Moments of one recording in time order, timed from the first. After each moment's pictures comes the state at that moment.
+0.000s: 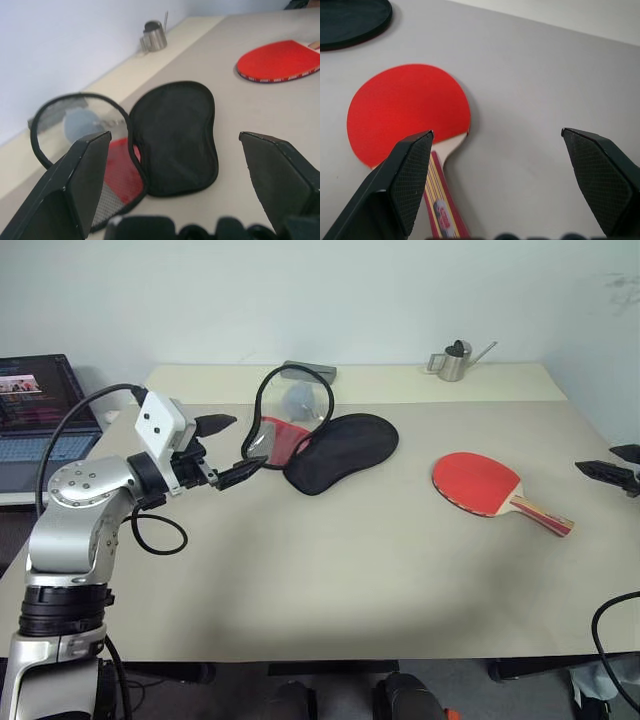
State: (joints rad) left arm -0.53 0.79 0.18 -0.01 -0.39 0.36 -0.93; right arm -0.95 -1.10 -0.15 1.17 0.14 0.16 1.21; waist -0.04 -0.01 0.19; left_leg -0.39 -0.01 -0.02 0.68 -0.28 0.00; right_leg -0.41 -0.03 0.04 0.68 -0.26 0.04
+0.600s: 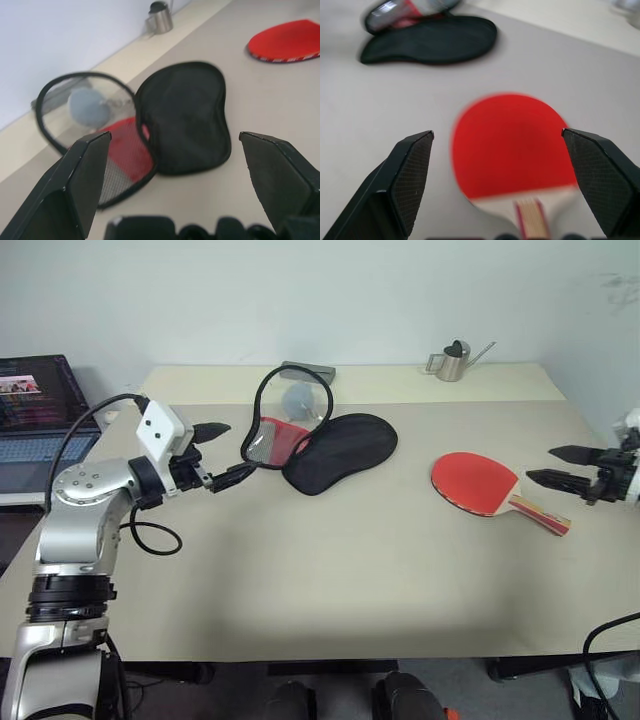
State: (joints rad) left arm -0.54 0.82 0.18 0.16 -0.35 0.25 -0.99; right arm -0.67 -0.94 -0.21 0.47 0.35 0.47 1.23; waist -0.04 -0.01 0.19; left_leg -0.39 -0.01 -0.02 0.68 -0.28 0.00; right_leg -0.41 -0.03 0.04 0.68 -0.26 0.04
